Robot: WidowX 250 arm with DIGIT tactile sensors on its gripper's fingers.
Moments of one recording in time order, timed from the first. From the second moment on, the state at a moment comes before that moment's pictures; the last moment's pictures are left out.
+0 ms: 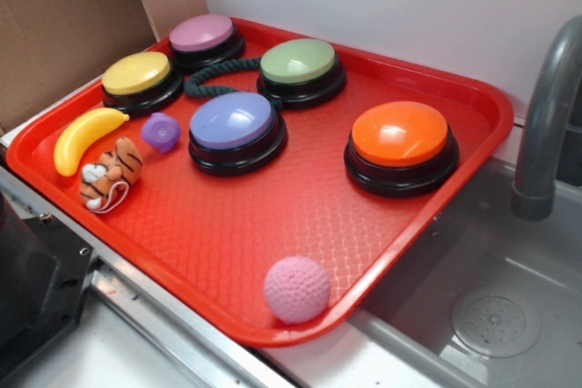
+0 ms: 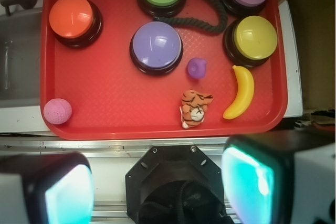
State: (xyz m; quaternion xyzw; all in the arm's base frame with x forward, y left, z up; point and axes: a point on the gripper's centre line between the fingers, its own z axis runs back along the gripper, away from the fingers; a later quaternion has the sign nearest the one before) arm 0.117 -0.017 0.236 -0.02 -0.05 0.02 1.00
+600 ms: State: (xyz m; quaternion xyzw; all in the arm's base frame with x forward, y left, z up) arm 0.123 0.002 0.210 -0.02 -0.03 0.03 1.00
